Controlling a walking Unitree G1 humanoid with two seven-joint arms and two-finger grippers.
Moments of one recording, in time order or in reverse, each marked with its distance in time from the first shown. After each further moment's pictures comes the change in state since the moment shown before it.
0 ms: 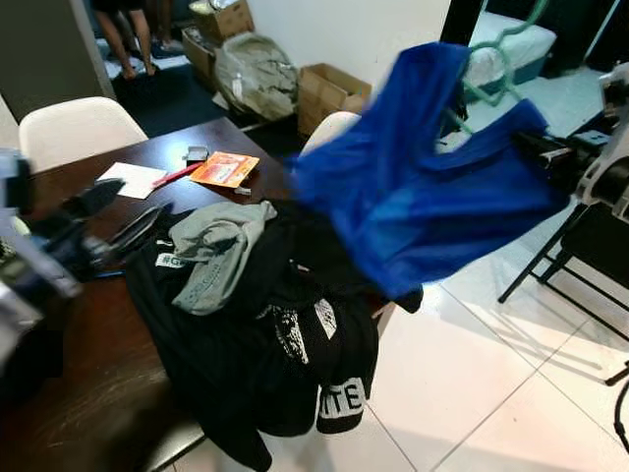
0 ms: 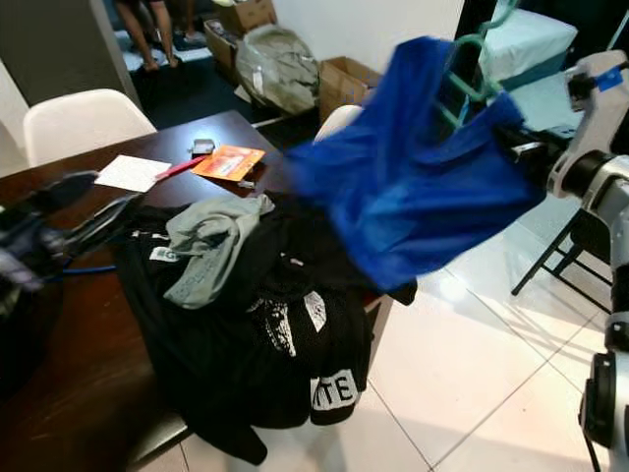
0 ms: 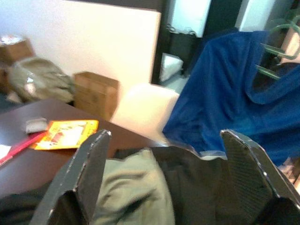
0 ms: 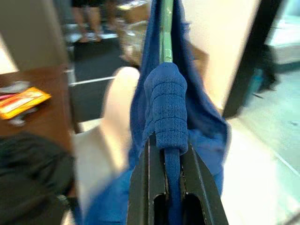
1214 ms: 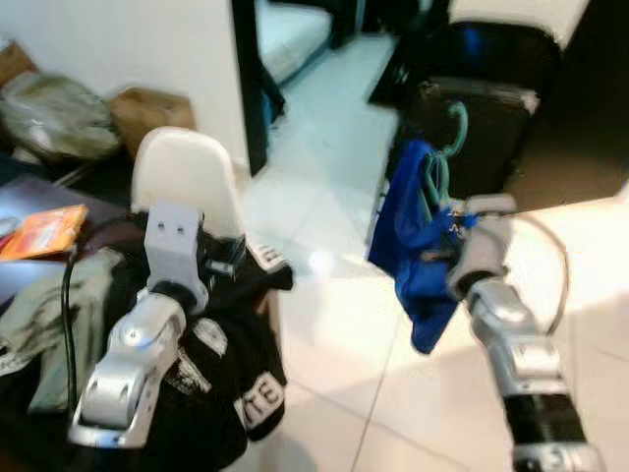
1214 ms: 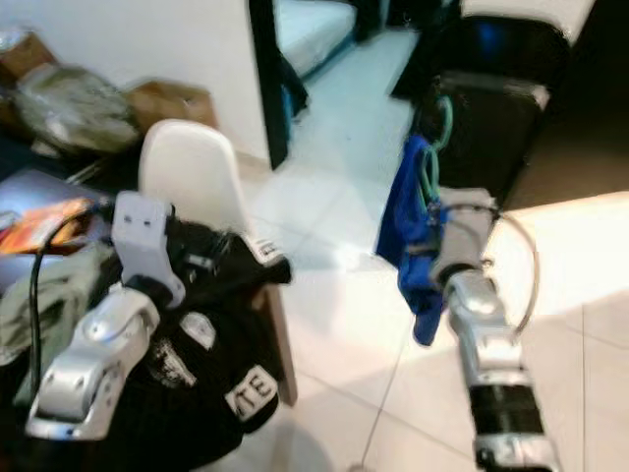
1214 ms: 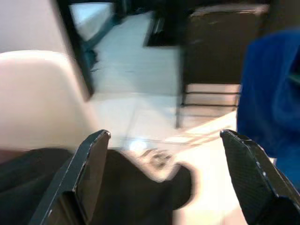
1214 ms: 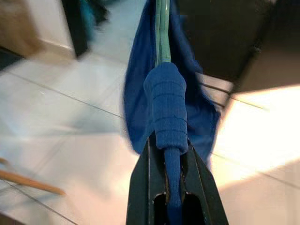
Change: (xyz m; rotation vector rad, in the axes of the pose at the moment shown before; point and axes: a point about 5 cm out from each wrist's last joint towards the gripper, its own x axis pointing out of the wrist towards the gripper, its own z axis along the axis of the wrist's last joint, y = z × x) left arm 0.012 -0.038 -0.081 0.184 0.187 0.233; right arm -0.013 0.124 -0.161 -0.066 0.181 -0.250
